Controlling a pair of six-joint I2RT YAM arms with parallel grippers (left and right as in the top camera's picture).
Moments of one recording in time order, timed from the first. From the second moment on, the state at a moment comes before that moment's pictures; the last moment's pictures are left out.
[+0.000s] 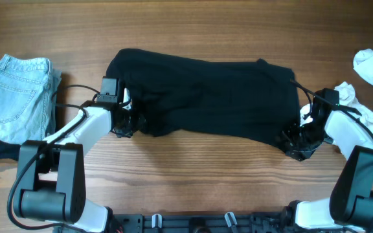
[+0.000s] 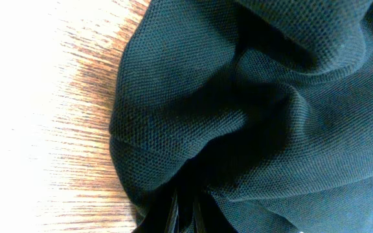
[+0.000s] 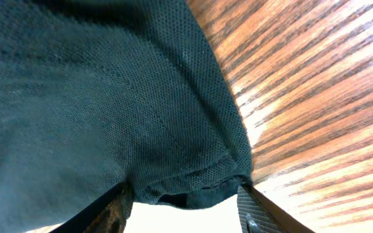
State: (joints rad) left arm -0.12 1.70 0.82 -0.45 0.31 -0.58; right arm -0.26 1.62 0.79 -0.82 -0.27 0.53
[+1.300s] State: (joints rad) left arm -0.13 1.69 0.82 -0.52 0.34 -0.51; right arm -0.26 1.66 0.91 -0.83 -0.22 0.39
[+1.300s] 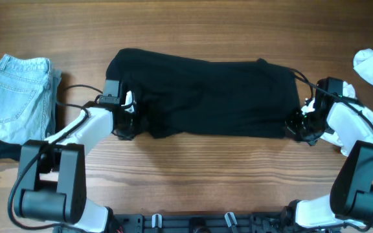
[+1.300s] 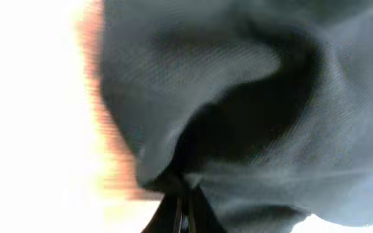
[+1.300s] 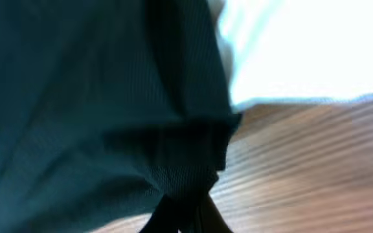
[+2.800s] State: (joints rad) left arm -0.03 1.99 1.91 -1.37 0.38 -0.22; right arm -0.11 1.83 1.75 -1.11 -0.10 0.12
